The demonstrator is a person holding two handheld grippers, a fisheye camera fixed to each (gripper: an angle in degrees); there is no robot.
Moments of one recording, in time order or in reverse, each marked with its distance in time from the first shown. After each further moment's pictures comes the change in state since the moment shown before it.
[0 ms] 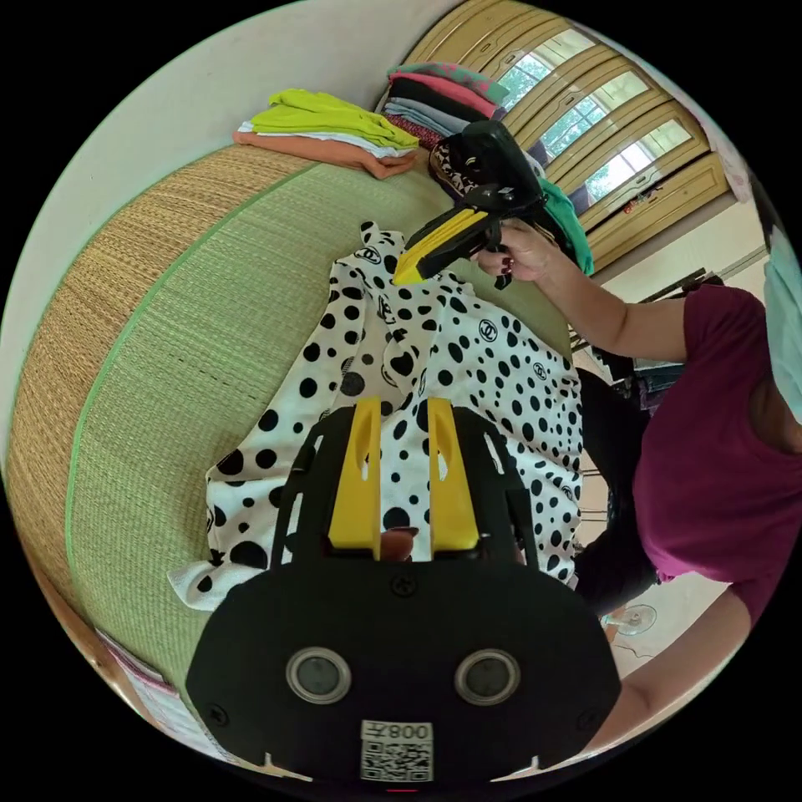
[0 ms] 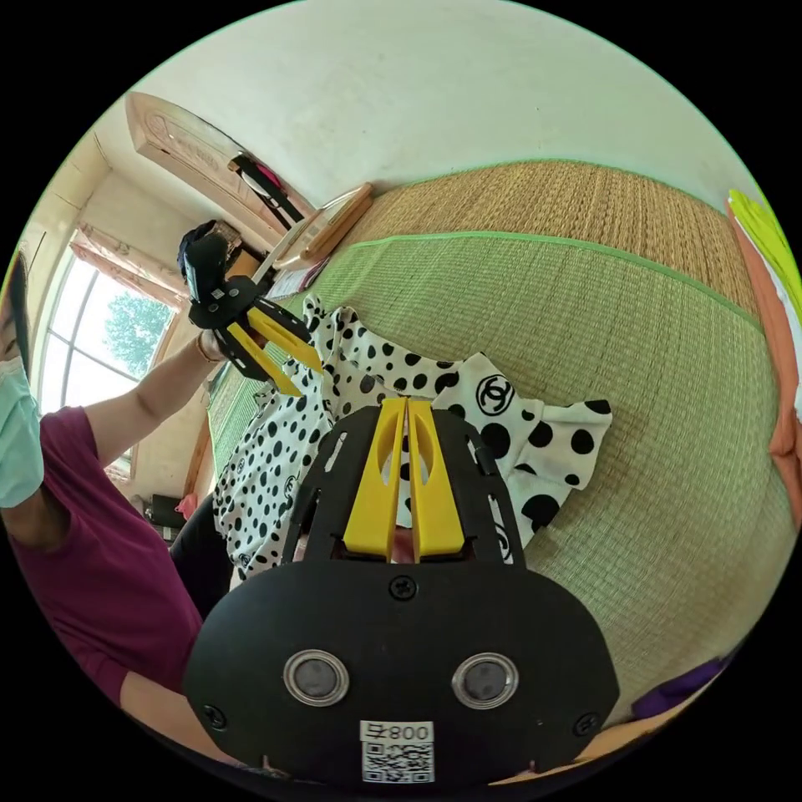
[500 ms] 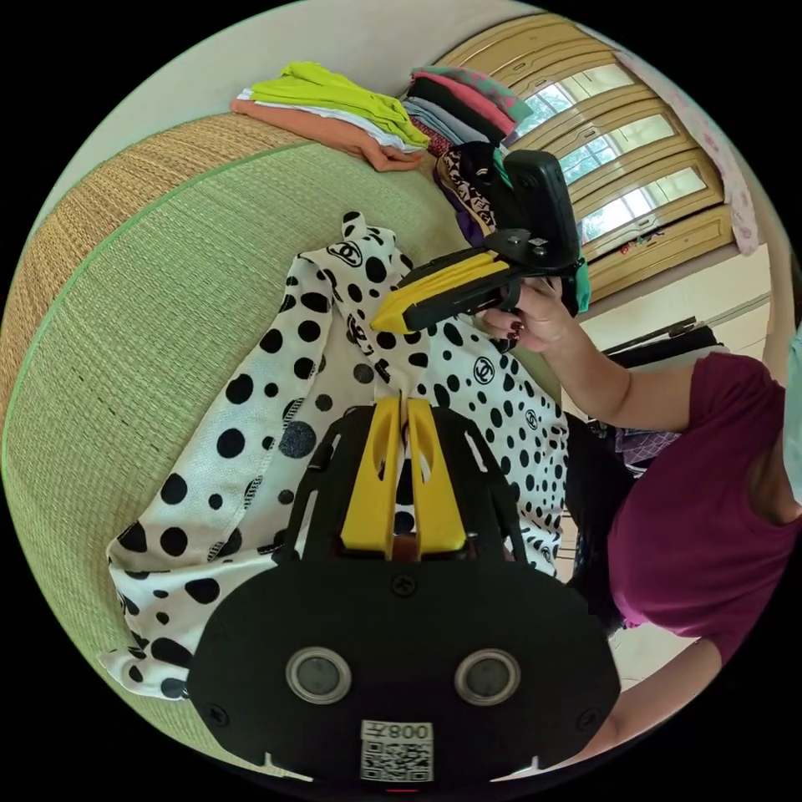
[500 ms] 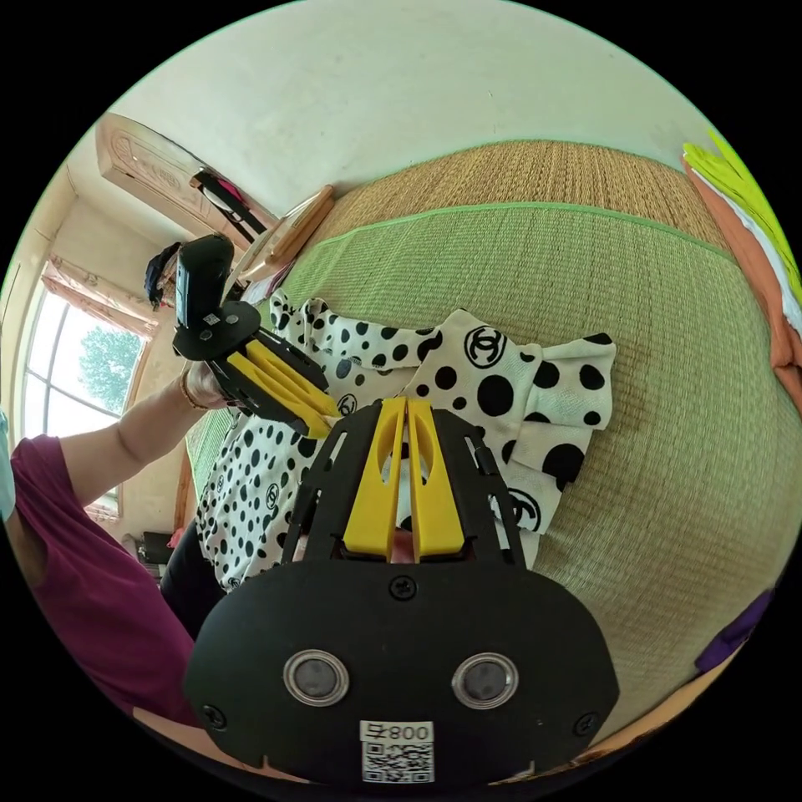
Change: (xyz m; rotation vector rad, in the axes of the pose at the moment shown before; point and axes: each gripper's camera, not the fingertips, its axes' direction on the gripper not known) left arm -0.009 0.003 0.019 0.013 0.136 -0.122; right arm -0.014 0.036 0.008 0.058 0.034 0.091
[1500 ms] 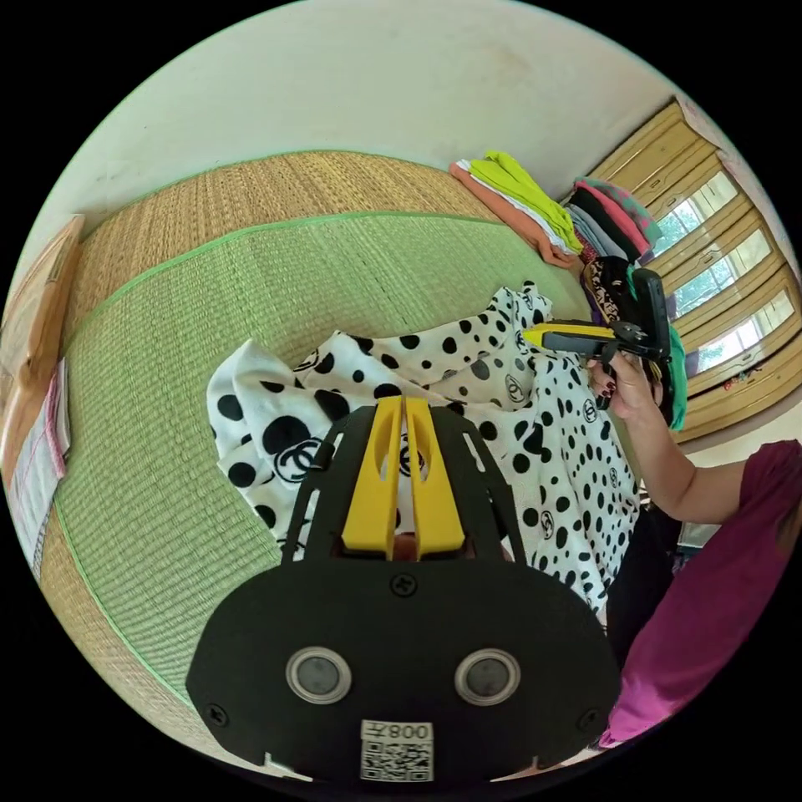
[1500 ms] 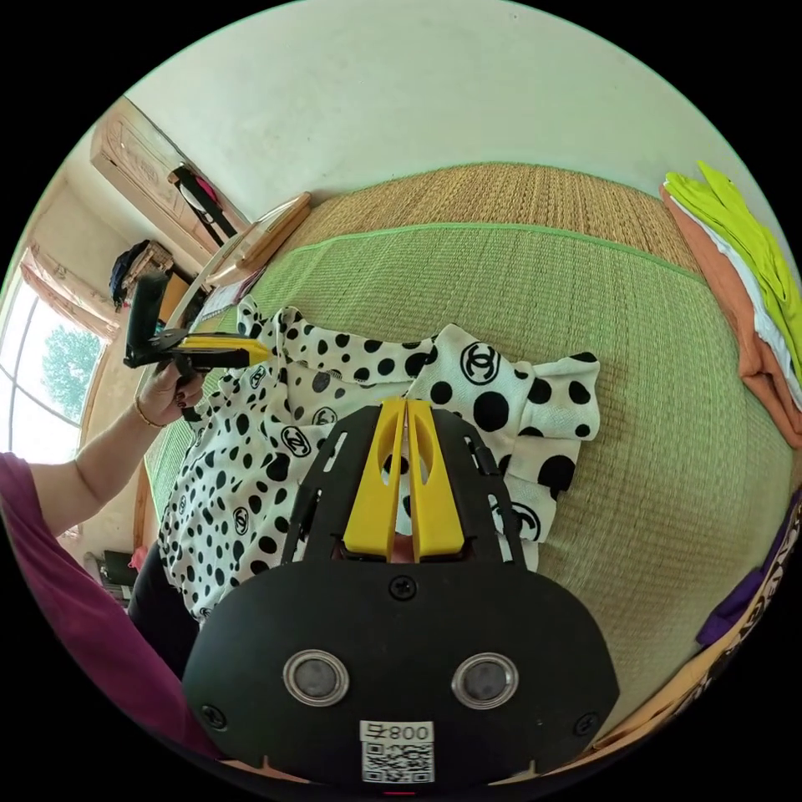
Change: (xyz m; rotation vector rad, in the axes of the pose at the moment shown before) left arm 0.051 0.151 -0.091 0.276 -0.420 -0.426; right arm -0.037 0.017 -0.006 0.041 0.184 0.012
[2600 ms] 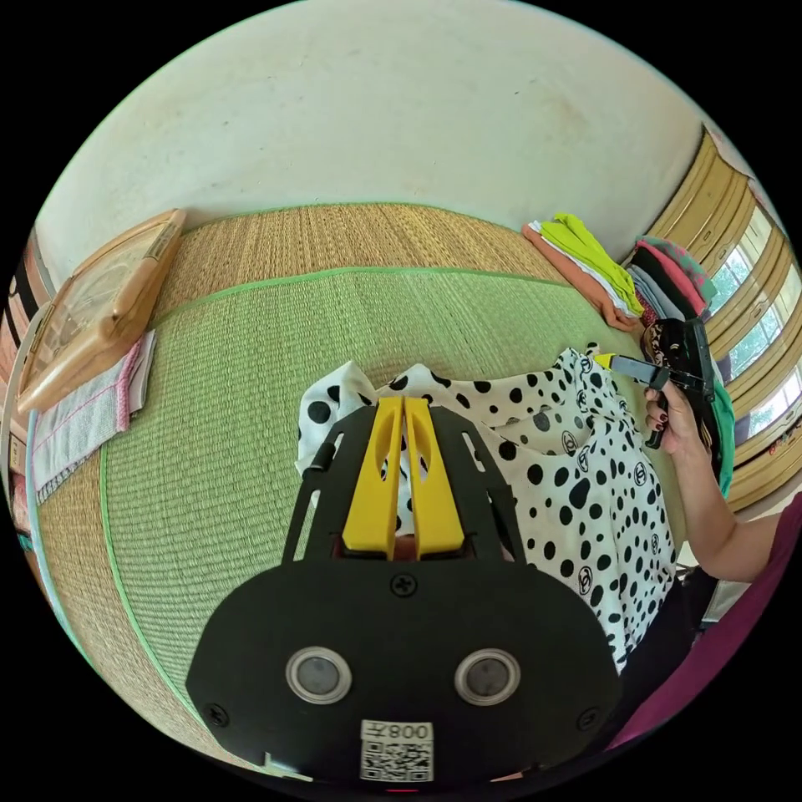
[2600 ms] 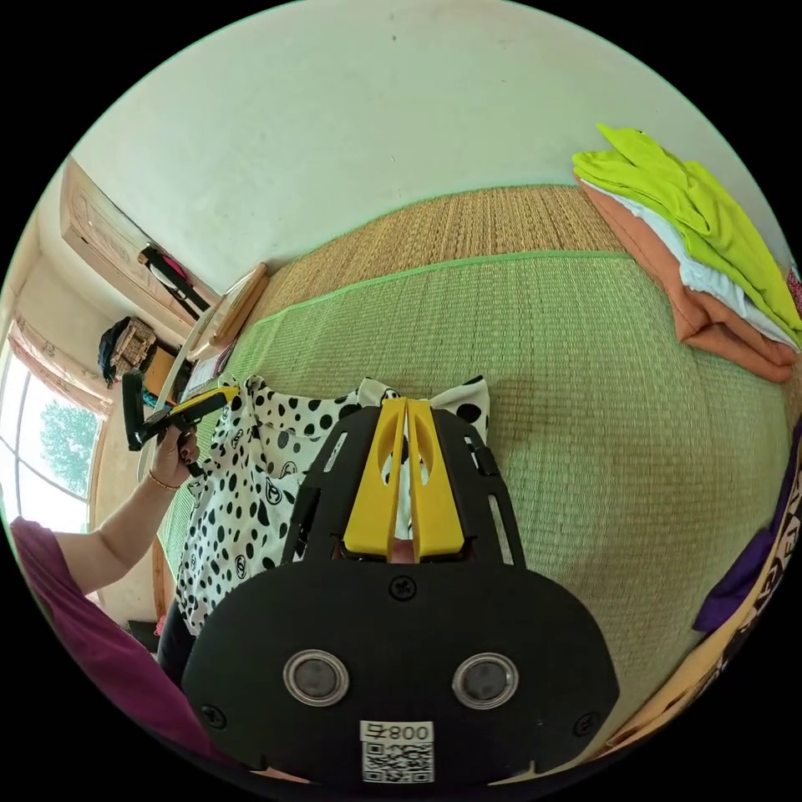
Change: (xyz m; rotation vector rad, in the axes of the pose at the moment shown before) left arm 0.043 0.072 -0.094 0.159 -0.136 -0.156; right arm 0.073 0.011 -0.062 0.106 -0.027 0.198
